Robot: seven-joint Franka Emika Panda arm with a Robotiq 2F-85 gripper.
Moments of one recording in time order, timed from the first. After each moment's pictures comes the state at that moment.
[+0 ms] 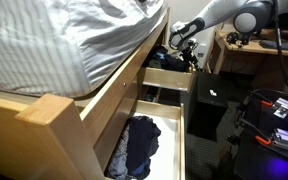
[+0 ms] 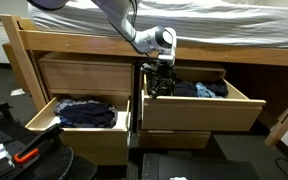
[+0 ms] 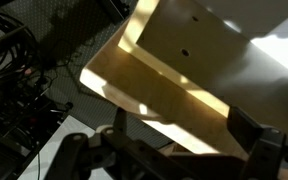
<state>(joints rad) -0.18 1.33 -0.38 -0.90 -0.01 1.74 1.75</state>
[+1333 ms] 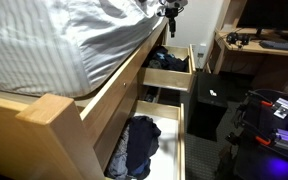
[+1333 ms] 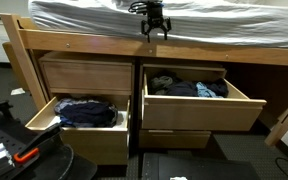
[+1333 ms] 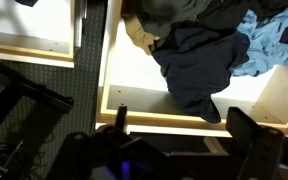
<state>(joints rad) 0.03 0.82 -0.37 -1.20 0.03 2.04 2.22</state>
